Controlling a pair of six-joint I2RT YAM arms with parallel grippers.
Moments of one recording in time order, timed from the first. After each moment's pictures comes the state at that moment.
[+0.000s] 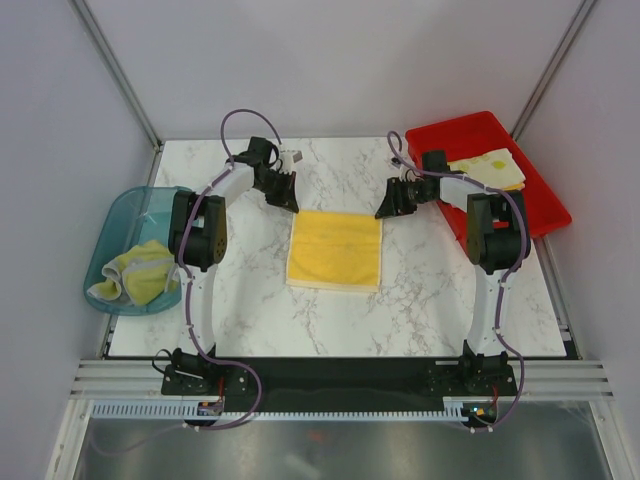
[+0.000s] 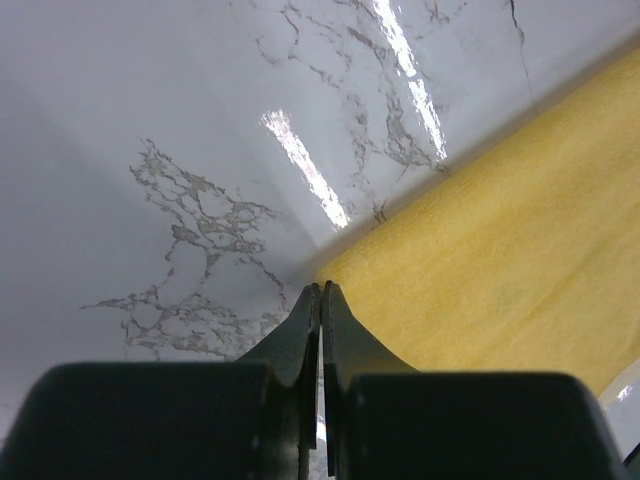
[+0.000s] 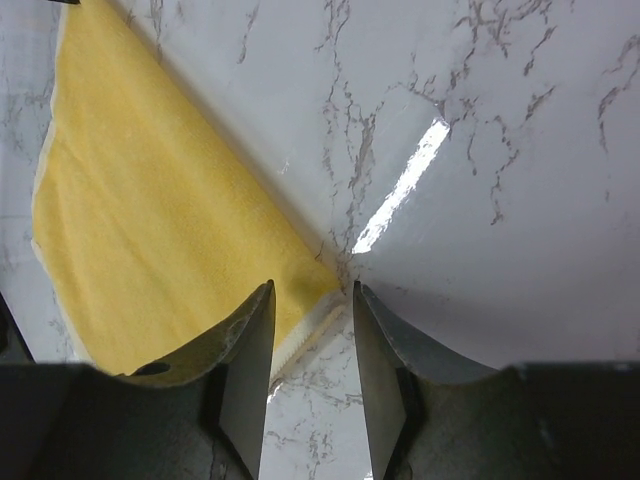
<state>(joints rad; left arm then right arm) -0.23 2.30 1.82 -0.64 0.55 0.11 0.10 2.19 1.52 -0.39 -0.77 -0.04</state>
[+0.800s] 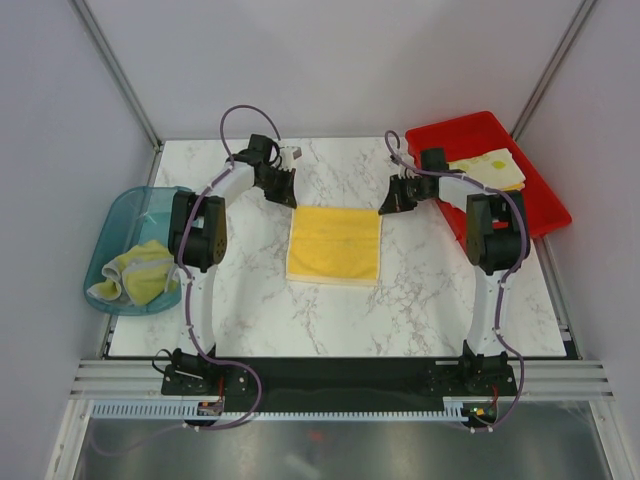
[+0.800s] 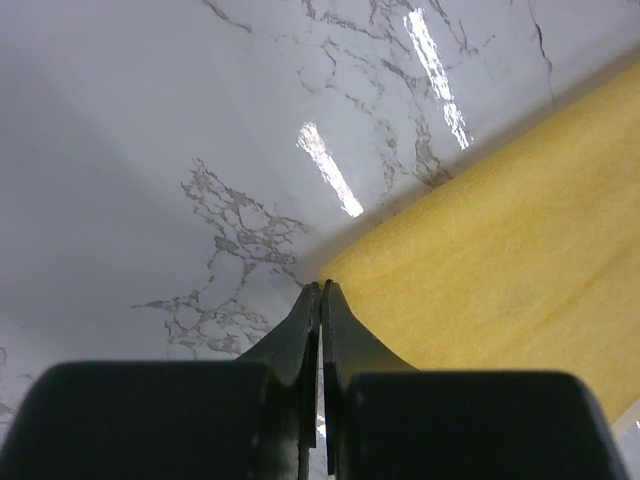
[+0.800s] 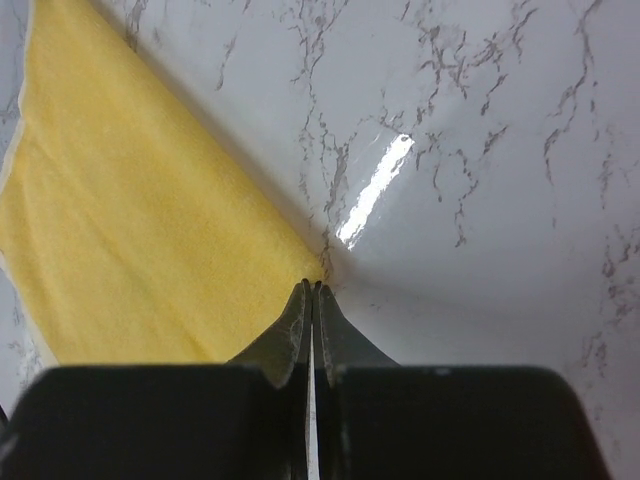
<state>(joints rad) -0.23 2.30 1.84 -0.62 0.49 0.11 0.11 2.20 1.54 -0.36 -0.71 -0.06</state>
